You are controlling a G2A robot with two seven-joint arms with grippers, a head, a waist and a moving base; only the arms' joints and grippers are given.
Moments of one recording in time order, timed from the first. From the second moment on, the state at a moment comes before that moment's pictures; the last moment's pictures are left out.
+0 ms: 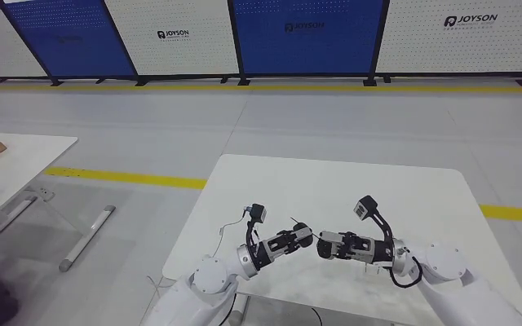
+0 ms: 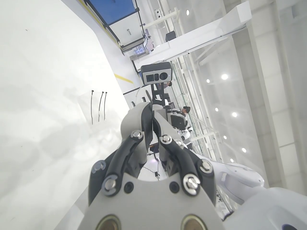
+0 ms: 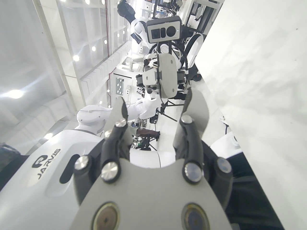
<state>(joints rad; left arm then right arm) 1.54 -1.15 -1.14 -1.72 -0.25 -0.34 -0.48 -1.07 -0.98 0.85 -1.46 0.65 -0.22 1.01</state>
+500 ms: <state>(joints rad) 1.56 -1.15 -1.16 -1.72 -0.21 -0.33 -0.32 -1.15 -0.96 0.95 -1.50 0.69 -0.25 1.02</state>
